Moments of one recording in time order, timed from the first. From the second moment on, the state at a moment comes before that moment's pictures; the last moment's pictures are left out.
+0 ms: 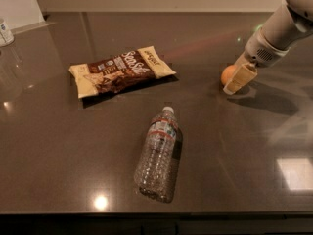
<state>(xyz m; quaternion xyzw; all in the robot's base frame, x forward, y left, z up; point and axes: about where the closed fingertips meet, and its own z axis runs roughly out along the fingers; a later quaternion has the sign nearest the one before) 0.618 -0.239 0.855 -0.50 0.84 0.06 0.20</state>
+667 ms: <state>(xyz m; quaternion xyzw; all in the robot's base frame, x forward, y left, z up) 0.626 -0.223 0.871 -0.52 0.83 0.06 0.20</state>
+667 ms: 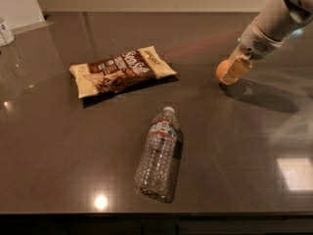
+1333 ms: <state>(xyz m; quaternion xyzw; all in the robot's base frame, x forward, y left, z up) 0.635 -0.144 0.900 -0.56 0.79 0.09 0.22</state>
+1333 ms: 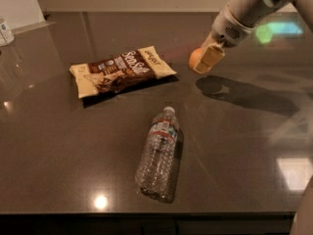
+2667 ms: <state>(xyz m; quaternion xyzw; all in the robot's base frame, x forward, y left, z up) 0.617 -0.069 0.865 -0.60 0.78 0.11 0.17</state>
